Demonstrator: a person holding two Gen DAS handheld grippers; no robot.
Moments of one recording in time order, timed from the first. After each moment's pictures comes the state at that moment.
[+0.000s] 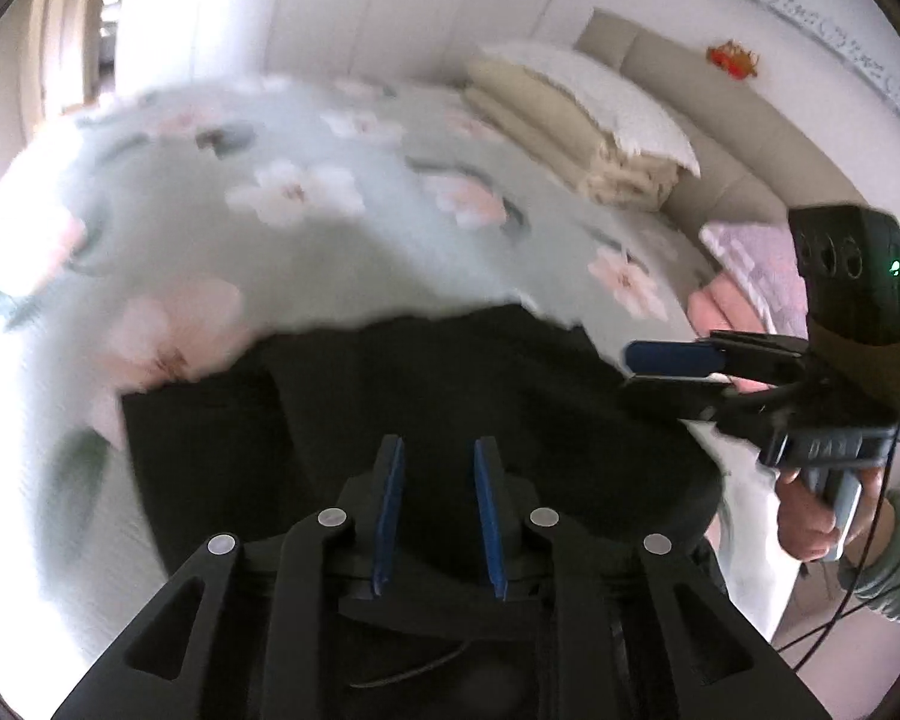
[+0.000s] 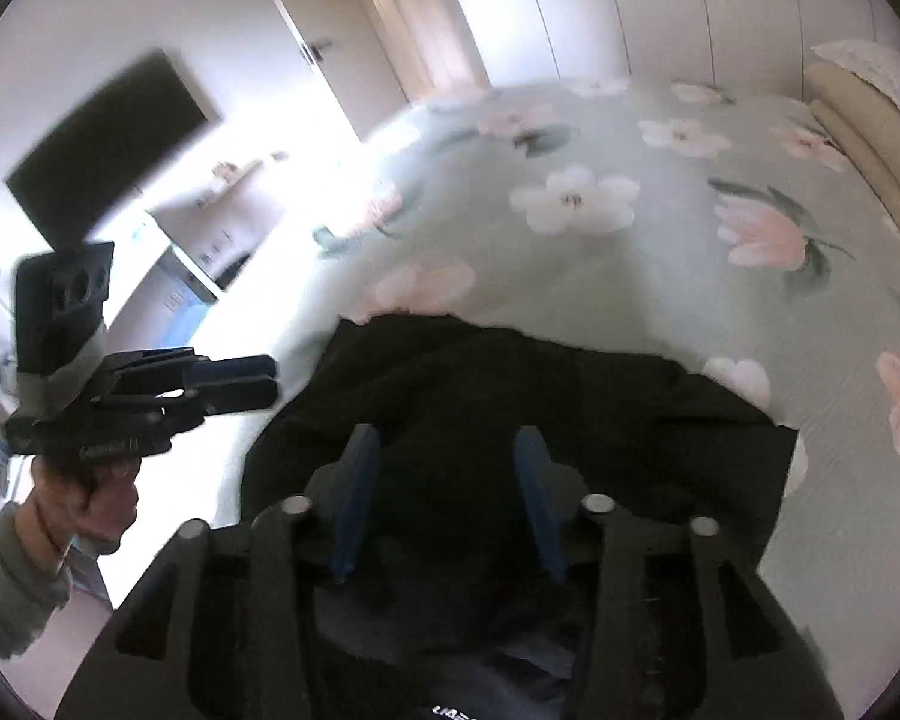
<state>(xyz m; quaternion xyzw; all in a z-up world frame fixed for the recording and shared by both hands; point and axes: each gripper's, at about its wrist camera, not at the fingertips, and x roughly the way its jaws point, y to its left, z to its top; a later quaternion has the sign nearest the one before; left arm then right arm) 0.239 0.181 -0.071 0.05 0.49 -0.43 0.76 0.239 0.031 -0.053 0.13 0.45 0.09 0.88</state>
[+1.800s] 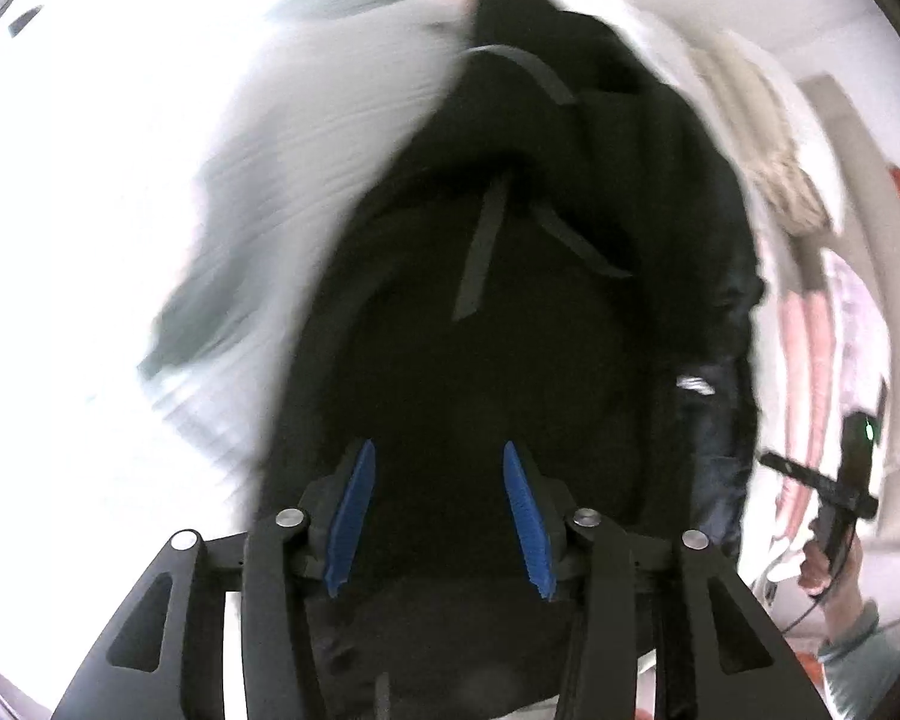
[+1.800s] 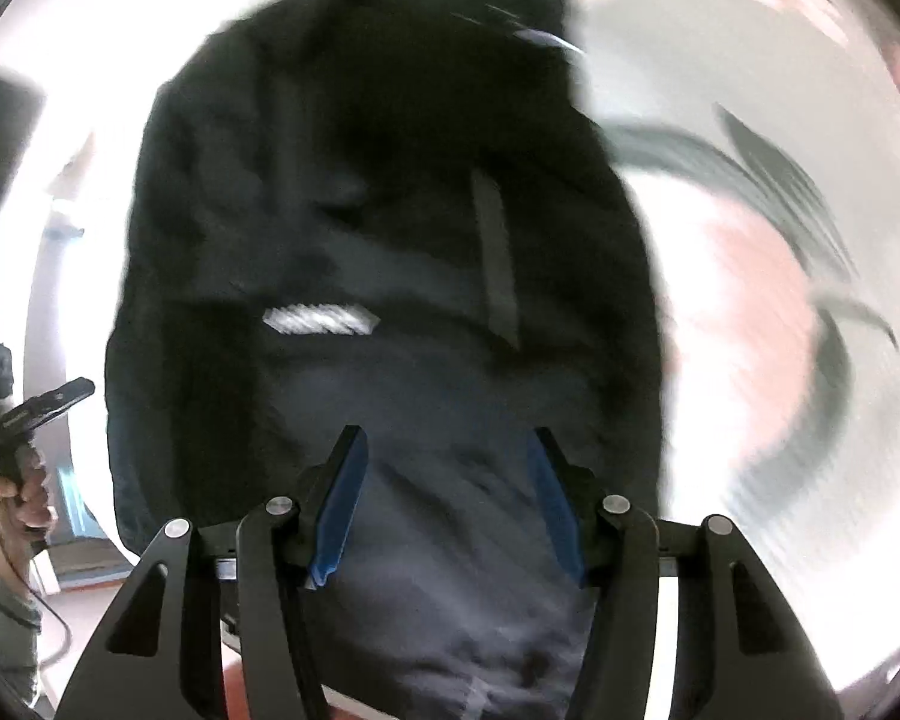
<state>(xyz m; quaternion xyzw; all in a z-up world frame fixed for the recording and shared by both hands) 0.084 0.425 -0.174 -0.09 0.67 -0.20 0.71 -0.017 -0.045 -0.193 0.25 0.62 -0.06 0.74</state>
